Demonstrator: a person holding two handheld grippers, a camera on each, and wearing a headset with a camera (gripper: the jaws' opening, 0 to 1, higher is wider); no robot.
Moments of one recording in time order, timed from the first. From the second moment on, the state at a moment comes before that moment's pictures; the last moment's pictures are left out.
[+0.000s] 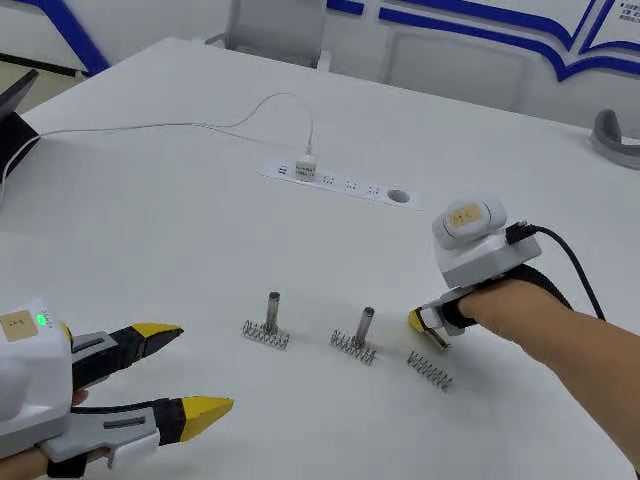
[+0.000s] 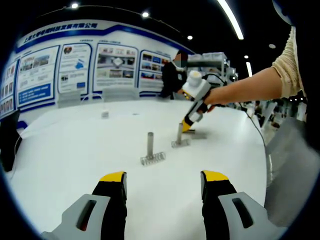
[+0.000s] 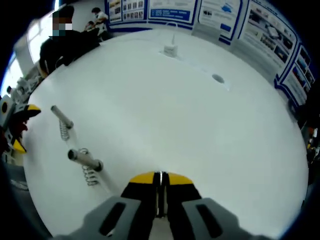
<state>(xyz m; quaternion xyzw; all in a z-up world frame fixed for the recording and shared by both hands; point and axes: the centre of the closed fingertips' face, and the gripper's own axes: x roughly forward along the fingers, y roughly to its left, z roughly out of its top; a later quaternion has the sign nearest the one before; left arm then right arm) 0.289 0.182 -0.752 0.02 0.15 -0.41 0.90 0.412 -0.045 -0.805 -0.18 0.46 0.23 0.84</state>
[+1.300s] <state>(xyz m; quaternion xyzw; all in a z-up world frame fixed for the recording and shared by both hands) 0.286 0.176 -0.720 0.04 0.13 -0.42 0.90 0.372 -0.041 -0.756 -0.13 0.37 0.24 0.89</state>
